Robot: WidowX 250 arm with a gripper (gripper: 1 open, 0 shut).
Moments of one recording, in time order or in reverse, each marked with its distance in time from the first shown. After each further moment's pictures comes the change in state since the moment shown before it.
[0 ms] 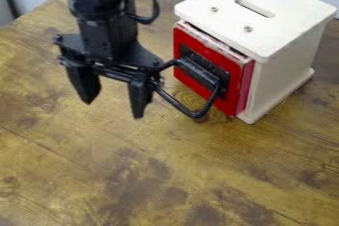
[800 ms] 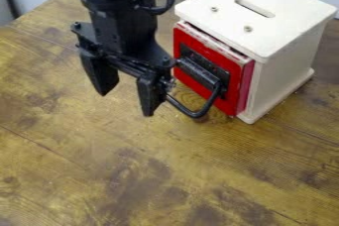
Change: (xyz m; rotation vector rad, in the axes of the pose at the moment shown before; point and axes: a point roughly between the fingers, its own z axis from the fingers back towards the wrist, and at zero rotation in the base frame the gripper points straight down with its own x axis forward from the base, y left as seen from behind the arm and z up) arm 0.006 -0.006 0.005 -0.015 -0.035 -0.121
